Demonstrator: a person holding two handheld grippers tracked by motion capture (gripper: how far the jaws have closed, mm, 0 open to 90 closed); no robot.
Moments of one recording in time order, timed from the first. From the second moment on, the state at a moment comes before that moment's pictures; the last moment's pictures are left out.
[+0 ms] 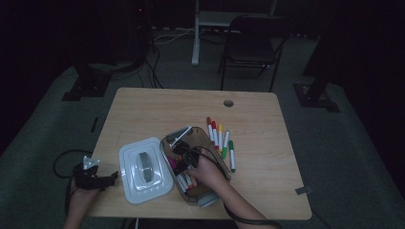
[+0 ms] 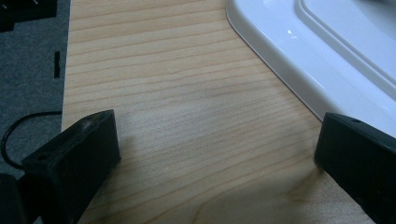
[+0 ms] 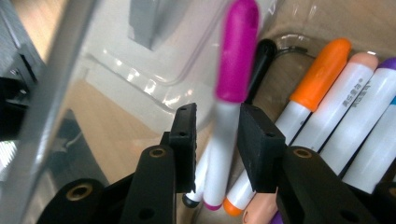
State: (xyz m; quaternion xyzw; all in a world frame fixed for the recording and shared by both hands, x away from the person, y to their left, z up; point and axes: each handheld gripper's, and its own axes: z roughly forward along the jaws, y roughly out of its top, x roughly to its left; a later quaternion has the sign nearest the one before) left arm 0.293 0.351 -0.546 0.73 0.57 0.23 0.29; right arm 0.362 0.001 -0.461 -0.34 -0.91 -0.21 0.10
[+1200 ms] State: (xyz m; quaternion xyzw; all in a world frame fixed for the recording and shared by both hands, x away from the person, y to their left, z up) left arm 0.293 0.351 -0.546 0.73 0.57 0.23 0.29; right arm 0.383 -0.183 -0.431 -0.51 -0.80 -0.32 -0.08
